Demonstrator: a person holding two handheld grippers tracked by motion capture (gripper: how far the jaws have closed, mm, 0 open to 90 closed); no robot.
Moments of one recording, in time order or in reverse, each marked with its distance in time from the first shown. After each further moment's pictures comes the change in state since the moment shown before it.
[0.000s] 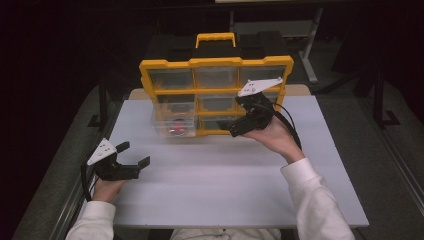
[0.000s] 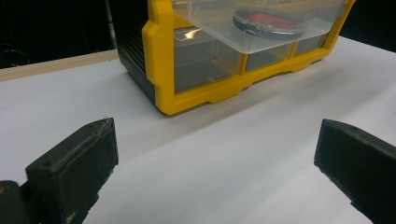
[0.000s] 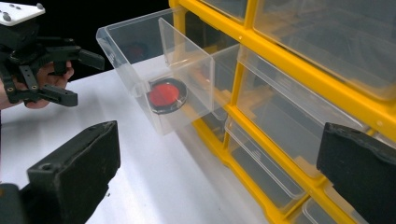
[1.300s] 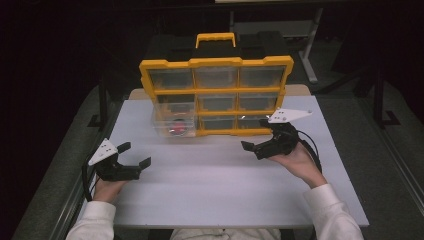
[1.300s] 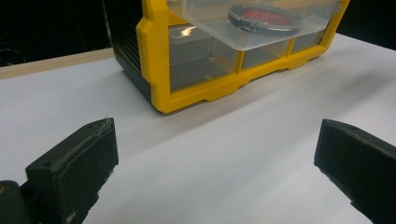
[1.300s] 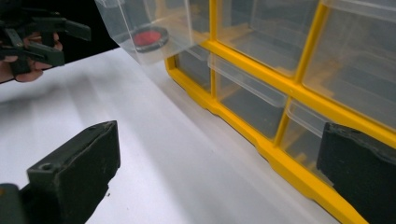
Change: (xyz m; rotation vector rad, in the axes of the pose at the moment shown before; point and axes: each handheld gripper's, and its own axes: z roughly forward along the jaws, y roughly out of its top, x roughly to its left) left arm -0.002 0.000 0.001 0.010 -0.012 0.005; right arm -0.011 -0.090 -0.028 -0.052 -0.026 0.092
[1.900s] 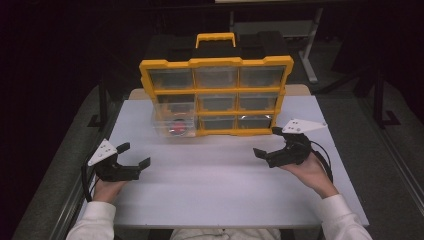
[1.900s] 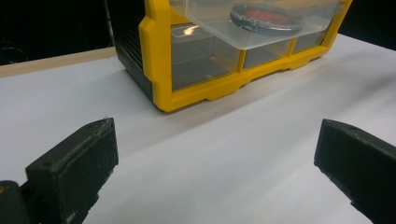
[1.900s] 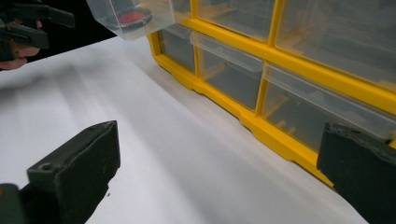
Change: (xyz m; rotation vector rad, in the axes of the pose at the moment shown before) left arm 0.000 -0.001 -0.002 0.003 0.011 -0.006; right arm -0.007 -0.033 -0.021 -0.013 -0.047 0.029
